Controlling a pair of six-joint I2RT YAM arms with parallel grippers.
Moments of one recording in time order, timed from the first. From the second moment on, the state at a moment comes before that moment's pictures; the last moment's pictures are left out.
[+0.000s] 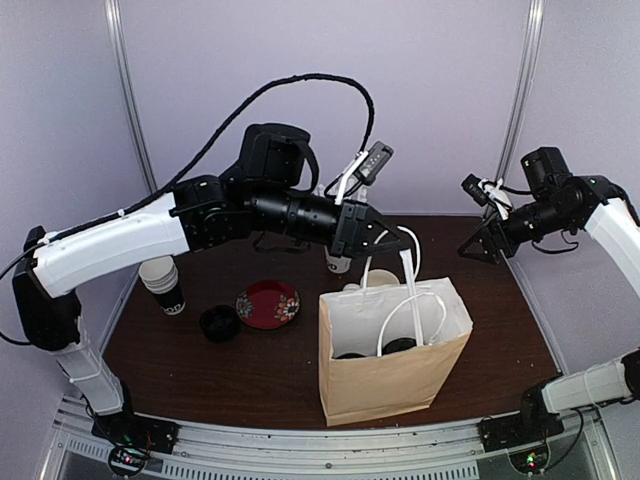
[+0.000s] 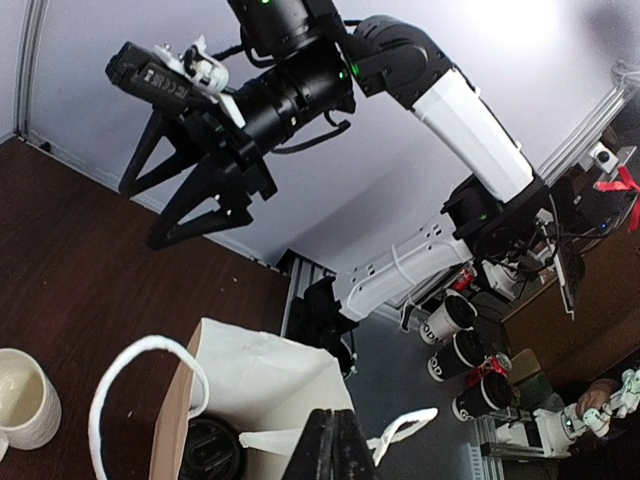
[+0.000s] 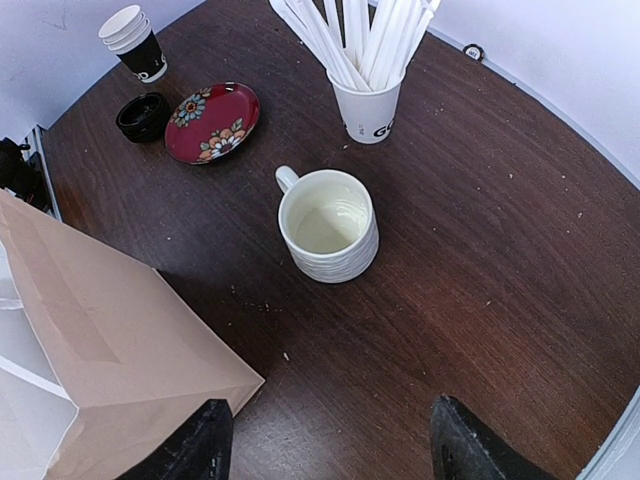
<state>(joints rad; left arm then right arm) -1.11 1.69 1.74 -0.31 0.56 -0.42 0.20 1.20 1.37 -1.08 -0.50 -0.40</state>
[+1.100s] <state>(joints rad) -0.85 1.55 1.89 -0.75 0.01 -0.13 0.20 1.21 1.36 -1.06 -0.51 -0.41</state>
